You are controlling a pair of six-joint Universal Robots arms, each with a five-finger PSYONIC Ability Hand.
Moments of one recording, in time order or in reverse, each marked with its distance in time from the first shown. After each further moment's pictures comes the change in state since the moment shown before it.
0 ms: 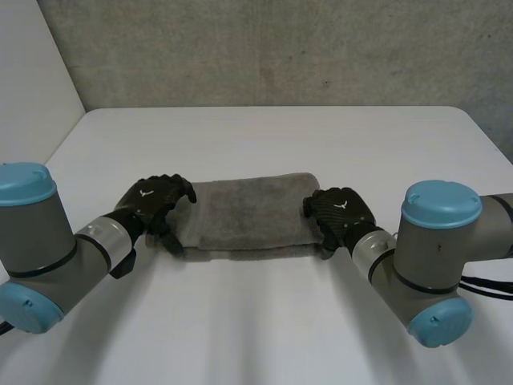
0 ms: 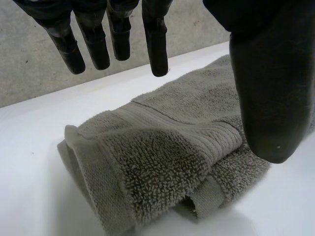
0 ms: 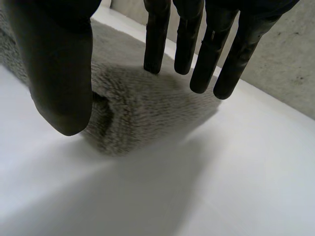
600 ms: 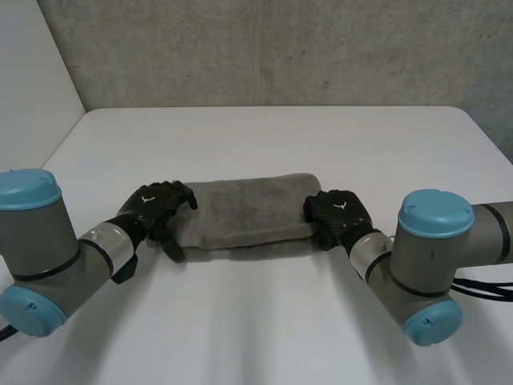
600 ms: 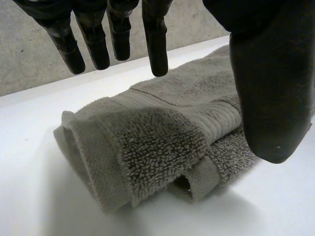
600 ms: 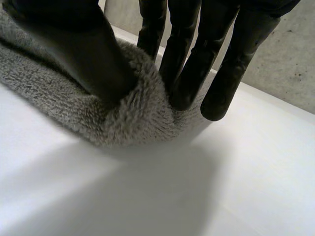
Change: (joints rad) left arm 0.002 -0.027 -0.006 0.009 0.002 0.001; right arm -0.011 0.043 0.005 -0.087 -0.009 0.076; left_hand 0.000 0.000 0.000 0.000 0.000; right_hand 0.674 0.668 0.685 0.687 0.679
